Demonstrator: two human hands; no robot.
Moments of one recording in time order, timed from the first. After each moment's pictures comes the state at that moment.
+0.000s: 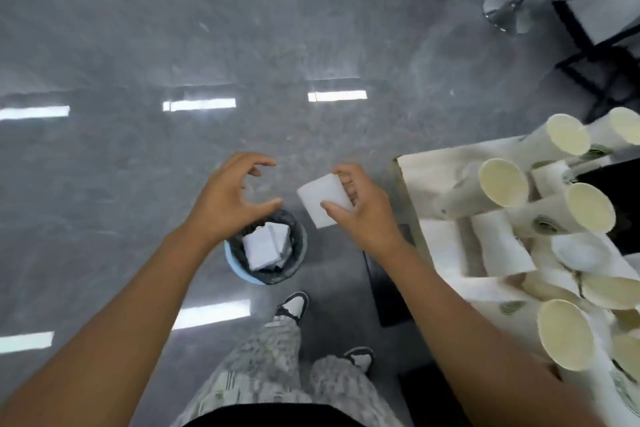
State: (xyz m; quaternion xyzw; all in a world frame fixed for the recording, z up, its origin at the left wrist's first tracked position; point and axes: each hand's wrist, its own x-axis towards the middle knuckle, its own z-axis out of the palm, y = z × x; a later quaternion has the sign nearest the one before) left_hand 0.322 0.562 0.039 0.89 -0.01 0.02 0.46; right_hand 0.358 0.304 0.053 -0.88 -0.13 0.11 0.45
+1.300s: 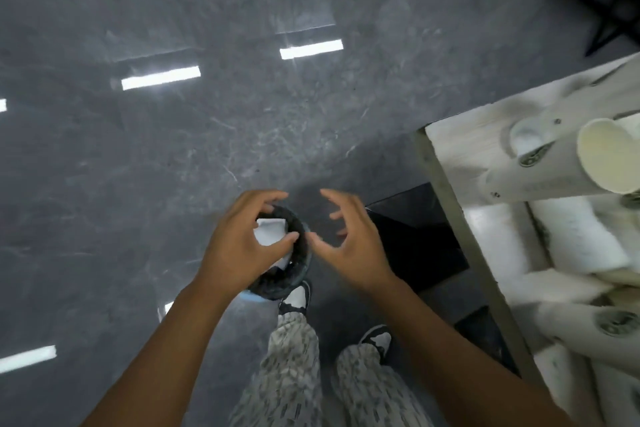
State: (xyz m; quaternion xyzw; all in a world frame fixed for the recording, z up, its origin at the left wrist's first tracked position) left_hand 0.342 0.550 -0.084 0.86 0.01 -0.08 0.51; right_hand 0.349 0.341 -0.089 -0.87 -0.02 0.12 0.47
